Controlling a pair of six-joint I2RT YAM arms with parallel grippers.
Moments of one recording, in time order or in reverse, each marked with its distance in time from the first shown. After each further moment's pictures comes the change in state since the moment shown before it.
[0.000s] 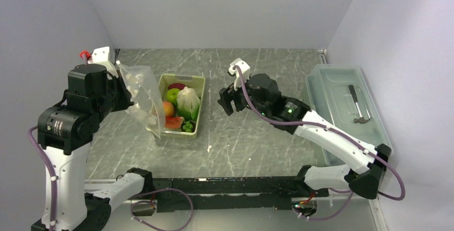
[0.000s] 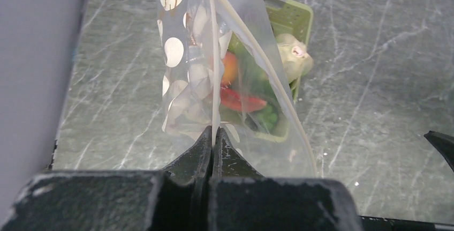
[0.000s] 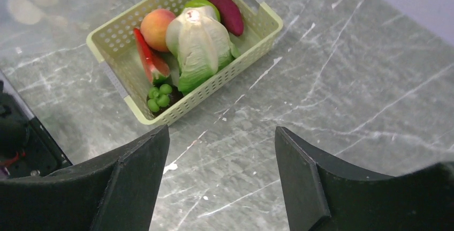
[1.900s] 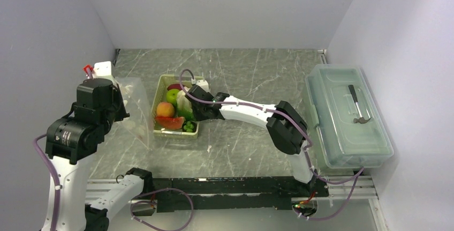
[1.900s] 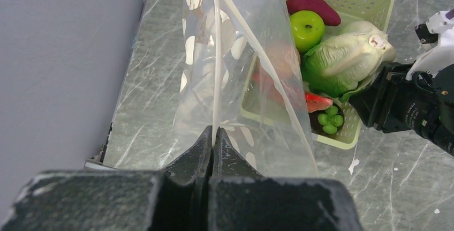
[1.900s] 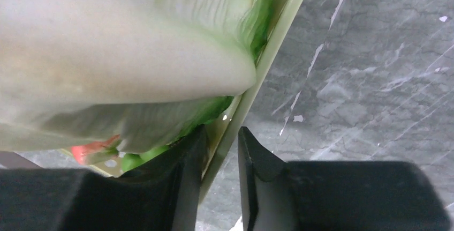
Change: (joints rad) left arm 0.000 -0.128 -0.220 0.033 -0.203 0.082; right arm 0.080 0.845 0.369 -0.112 0.132 0.594
